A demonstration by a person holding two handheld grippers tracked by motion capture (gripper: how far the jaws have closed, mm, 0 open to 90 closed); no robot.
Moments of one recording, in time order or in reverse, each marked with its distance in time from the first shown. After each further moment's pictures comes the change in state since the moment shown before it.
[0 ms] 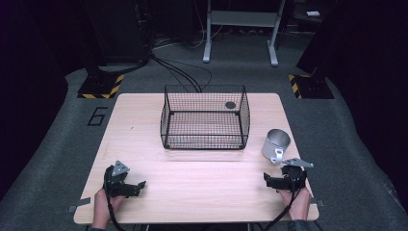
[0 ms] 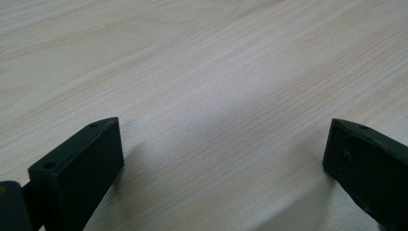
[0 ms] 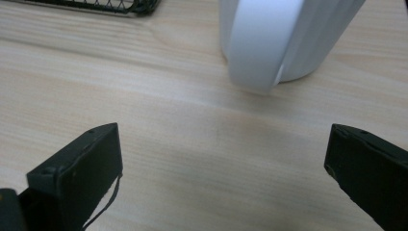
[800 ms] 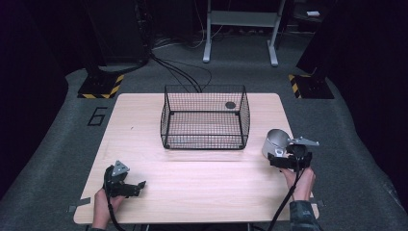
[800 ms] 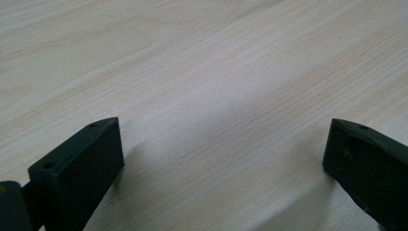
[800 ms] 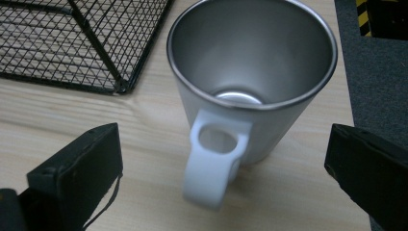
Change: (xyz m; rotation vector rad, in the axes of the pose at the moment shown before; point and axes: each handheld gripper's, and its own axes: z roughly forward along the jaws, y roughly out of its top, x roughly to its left) left arm 0.000 0.000 0.000 0.000 0.000 -0.001; right arm -0.013 0.065 -0.002 -0.035 -0.048 0.028
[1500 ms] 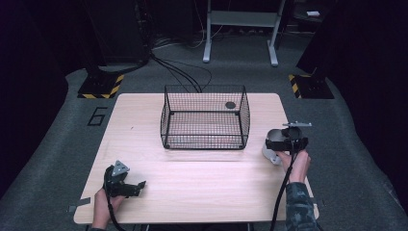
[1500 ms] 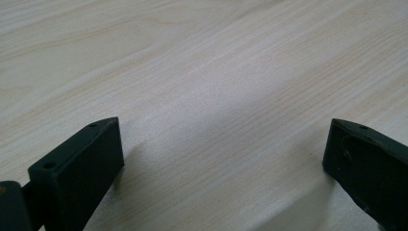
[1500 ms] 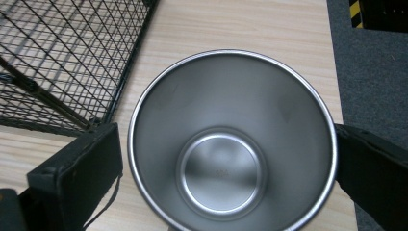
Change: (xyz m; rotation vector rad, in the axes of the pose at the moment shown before) left arm 0.000 0.000 0.000 0.001 0.000 0.001; right arm -0.003 0.042 0.036 0.066 -0.050 0.028
